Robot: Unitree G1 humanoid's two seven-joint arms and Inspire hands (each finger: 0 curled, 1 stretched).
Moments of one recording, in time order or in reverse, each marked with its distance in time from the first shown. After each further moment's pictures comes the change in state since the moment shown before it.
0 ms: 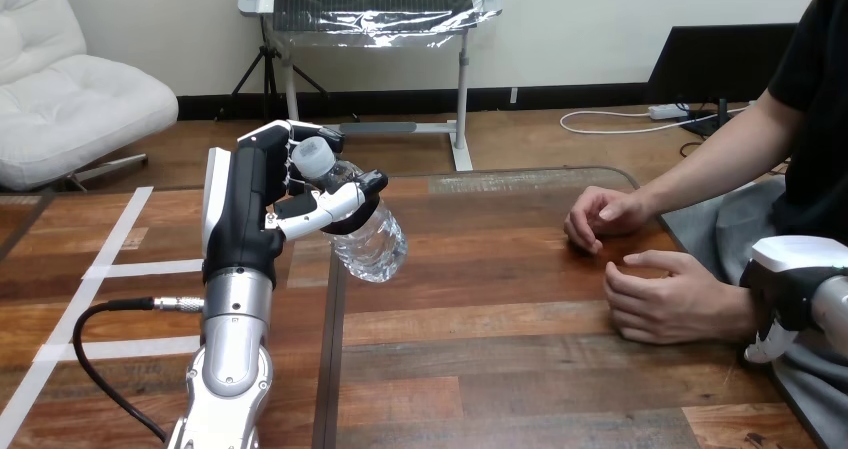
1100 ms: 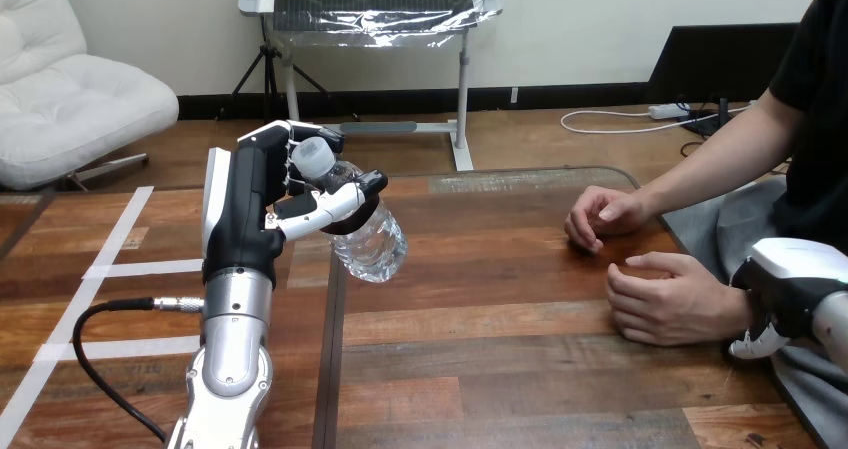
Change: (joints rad) left arm 0.000 0.001 0.000 0.000 0.001 0.001 0.001; right arm 0.055 0.006 -0.072 0.023 0.132 -0.075 -0.113
